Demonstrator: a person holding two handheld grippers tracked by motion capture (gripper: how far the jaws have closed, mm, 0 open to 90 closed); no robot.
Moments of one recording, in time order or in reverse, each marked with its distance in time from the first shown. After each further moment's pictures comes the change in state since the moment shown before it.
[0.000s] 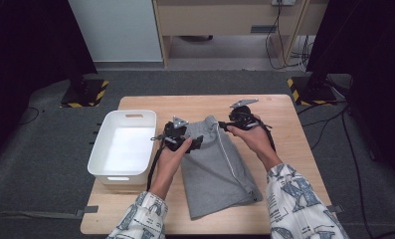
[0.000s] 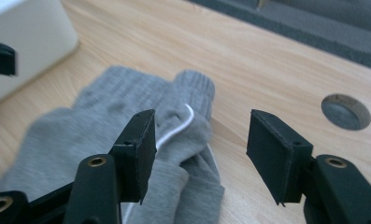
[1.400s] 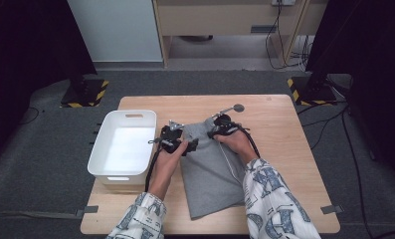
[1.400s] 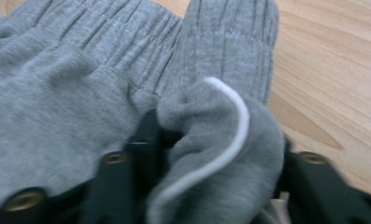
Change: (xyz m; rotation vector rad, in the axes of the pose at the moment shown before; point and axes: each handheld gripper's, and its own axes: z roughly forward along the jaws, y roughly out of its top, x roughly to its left) left arm 0.015 -0.019 0.010 0.045 0.022 -0.041; right arm 0.010 -0.025 0.094 0.197 0.027 0.001
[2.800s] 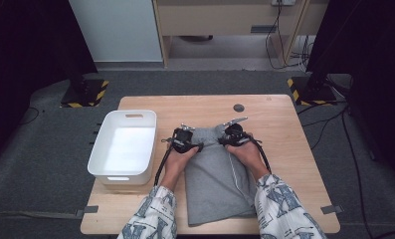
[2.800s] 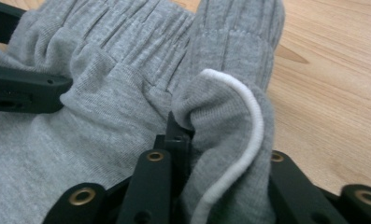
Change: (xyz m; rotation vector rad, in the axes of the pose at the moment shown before) left arm -0.004 -0.012 0.059 0.141 -0.030 0.022; right arm 0.000 -0.044 -0.033 -0.046 -0.027 0.050
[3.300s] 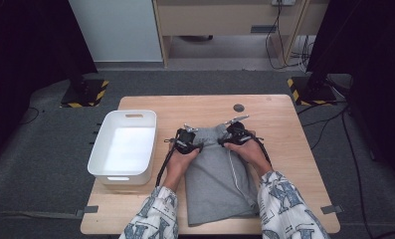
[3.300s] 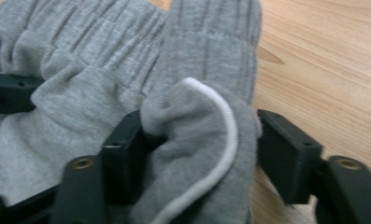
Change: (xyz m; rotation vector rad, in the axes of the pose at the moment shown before) left arm -0.008 0.001 0.002 0.007 0.035 0.057; right arm -0.012 0.002 0.003 0.013 -0.031 -0.008
